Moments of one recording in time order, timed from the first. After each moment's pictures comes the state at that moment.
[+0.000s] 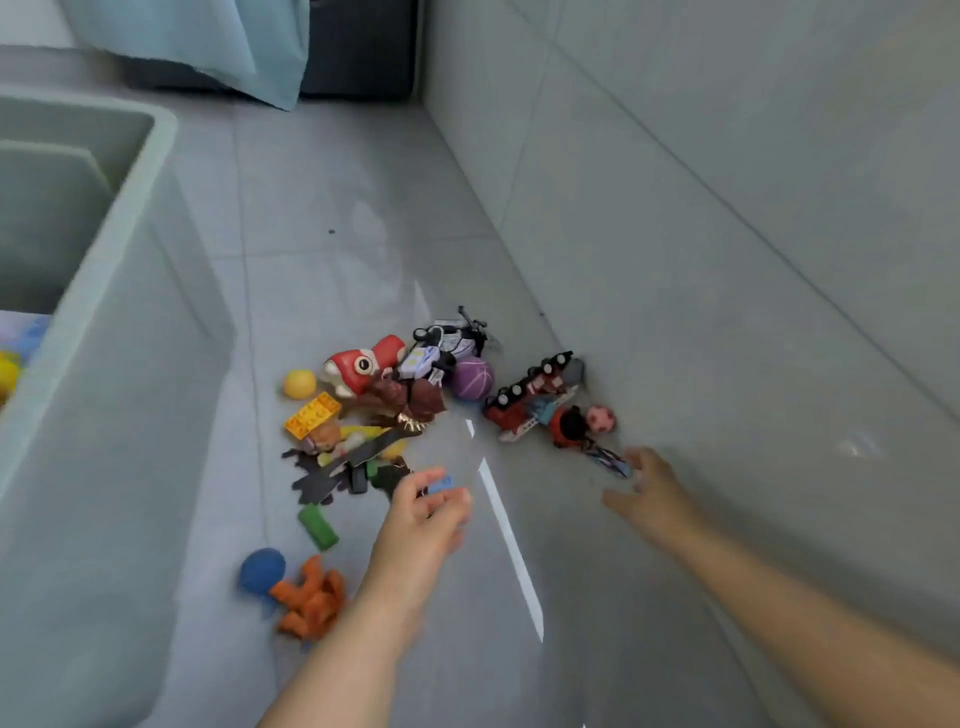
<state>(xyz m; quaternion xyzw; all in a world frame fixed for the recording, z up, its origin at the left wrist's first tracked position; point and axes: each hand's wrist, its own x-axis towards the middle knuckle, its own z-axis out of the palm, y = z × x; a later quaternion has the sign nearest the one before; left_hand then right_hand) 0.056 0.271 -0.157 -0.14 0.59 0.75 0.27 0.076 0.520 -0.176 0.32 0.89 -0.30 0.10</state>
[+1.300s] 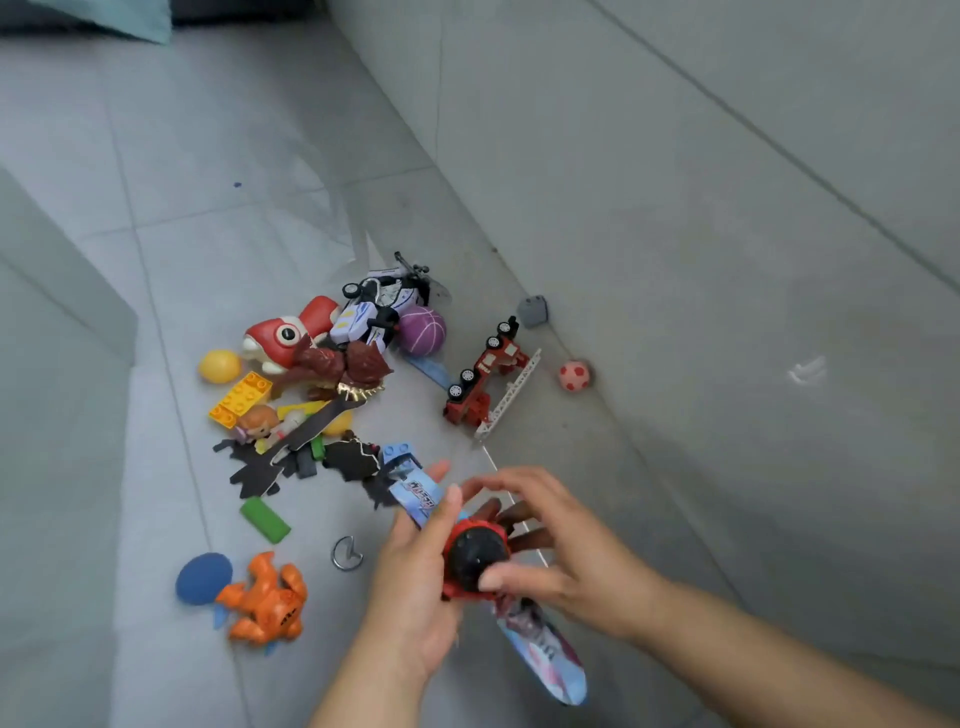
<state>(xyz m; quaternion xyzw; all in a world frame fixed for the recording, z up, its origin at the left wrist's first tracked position) 0.085 0.311 -0.185 -0.23 0.41 0.82 0.34 0.128 0.444 -0.161 0.02 0.84 -0.53 0.12</state>
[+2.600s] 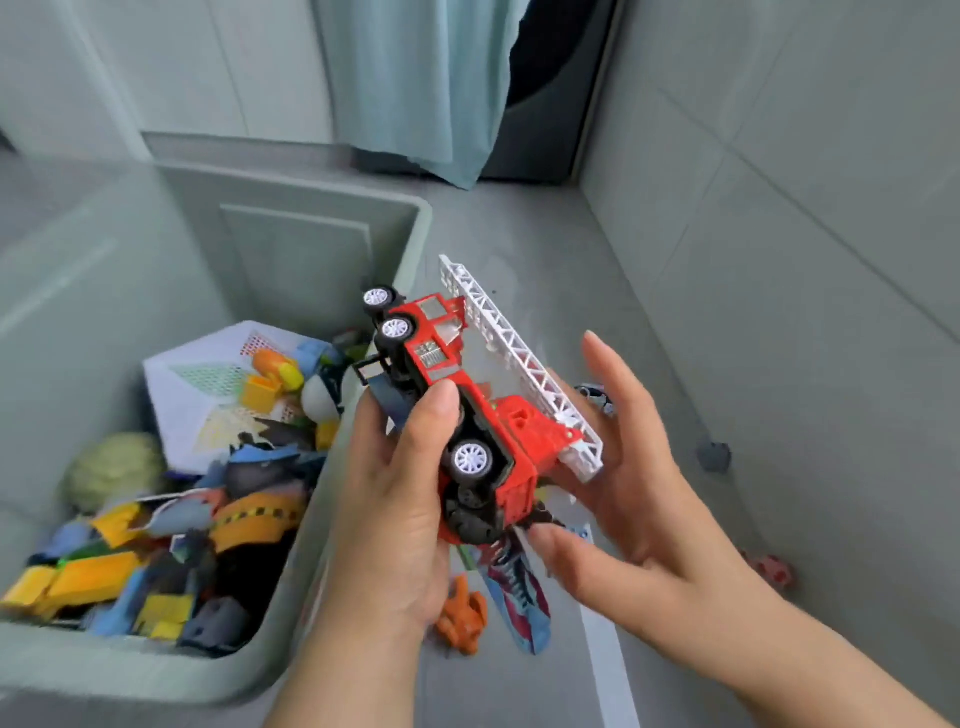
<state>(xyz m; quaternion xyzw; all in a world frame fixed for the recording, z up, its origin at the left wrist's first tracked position) 0.055 0.157 -0.018 -0.06 0.46 0.88 -0.04 0.078 0.301 0.004 -0.25 0.74 -0.62 0.07</state>
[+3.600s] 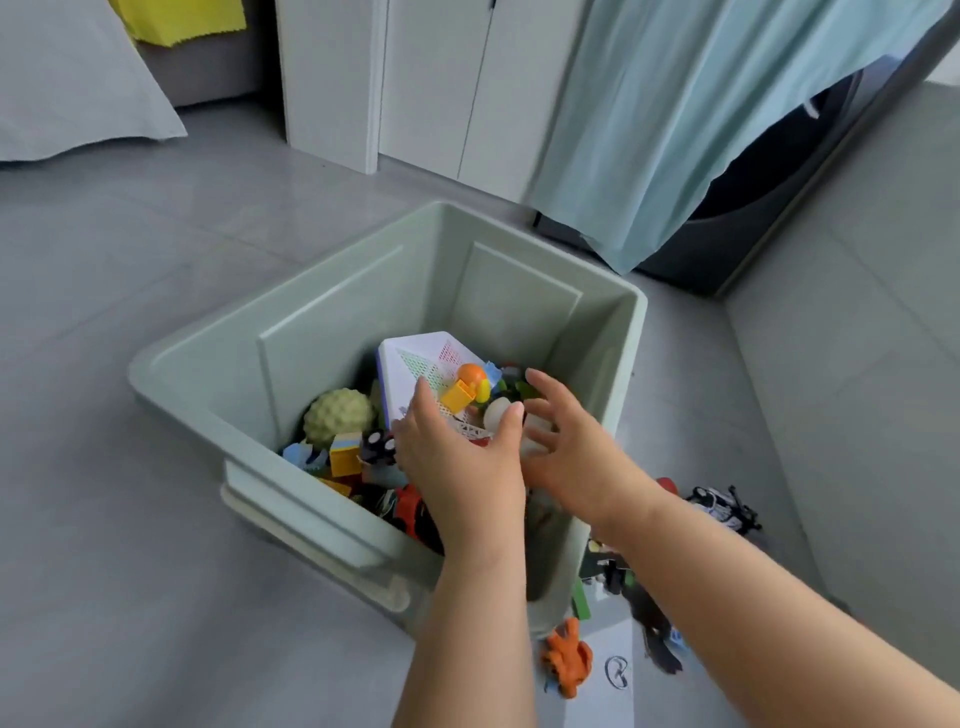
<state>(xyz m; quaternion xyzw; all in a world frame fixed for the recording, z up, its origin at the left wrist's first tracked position) 0.053 0.023 -0.033 -0.36 0.69 0.58 -0.26 0.018 0.104 -0.001 -0.13 0.86 -0.45 0.21</state>
